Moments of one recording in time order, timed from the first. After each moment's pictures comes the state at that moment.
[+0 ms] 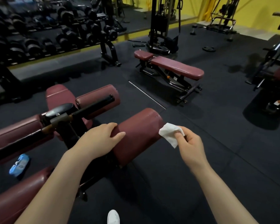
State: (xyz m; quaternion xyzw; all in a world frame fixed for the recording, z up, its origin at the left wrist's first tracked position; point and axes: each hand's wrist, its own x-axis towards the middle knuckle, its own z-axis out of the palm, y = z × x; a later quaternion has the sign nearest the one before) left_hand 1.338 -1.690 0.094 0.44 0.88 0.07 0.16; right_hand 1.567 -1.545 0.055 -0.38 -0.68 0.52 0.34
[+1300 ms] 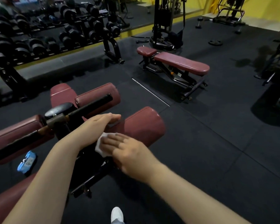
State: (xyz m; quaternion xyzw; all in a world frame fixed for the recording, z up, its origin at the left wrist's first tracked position) left_hand 1.319 -1.673 0.101 0.36 0.77 0.40 0.33; right_hand 1.473 -1.600 0.042 0.06 -0.94 0.19 0.28
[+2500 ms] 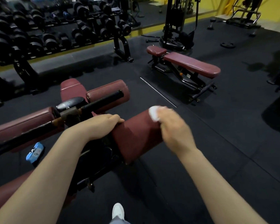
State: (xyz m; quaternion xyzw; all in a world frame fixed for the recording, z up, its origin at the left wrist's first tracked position) left_hand 1.312 -1.682 0.113 0.38 0.83 0.22 0.33; right_hand 1.501 -1.526 0.052 -0.19 -0.91 0.16 0.34
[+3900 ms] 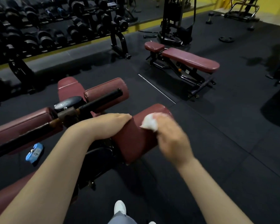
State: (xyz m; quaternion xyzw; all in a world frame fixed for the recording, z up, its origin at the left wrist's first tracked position) left_hand 1.302 -1.660 0.100 0.48 0.82 0.13 0.29; right_hand 1.506 -1.542 0.026 -0.12 -0.90 0.16 0.38
